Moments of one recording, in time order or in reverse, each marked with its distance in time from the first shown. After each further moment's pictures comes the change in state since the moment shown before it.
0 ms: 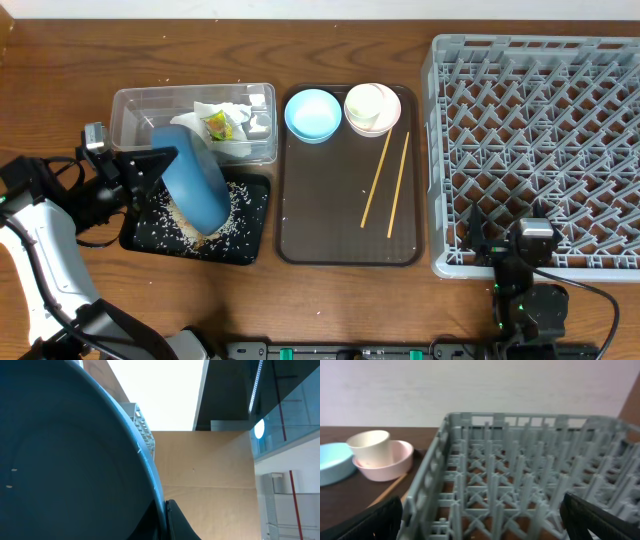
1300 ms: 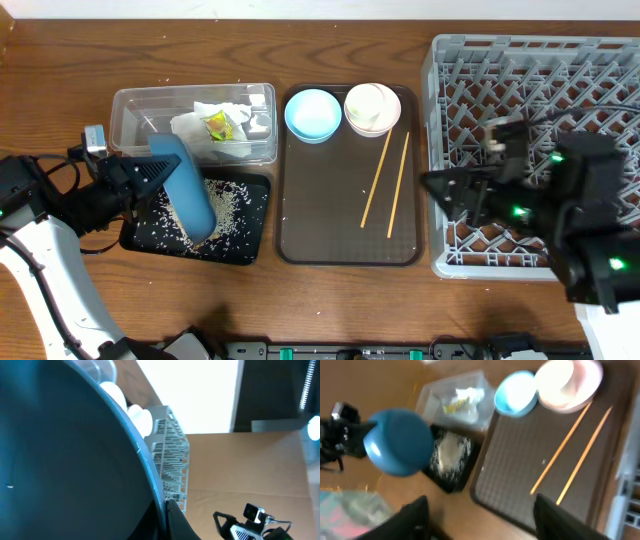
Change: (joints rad) left arm -0.005 -0.124 0.013 0.019 -0.215 -0.052; right arm 0.106 0.994 1.153 -0.831 -0.713 0.331
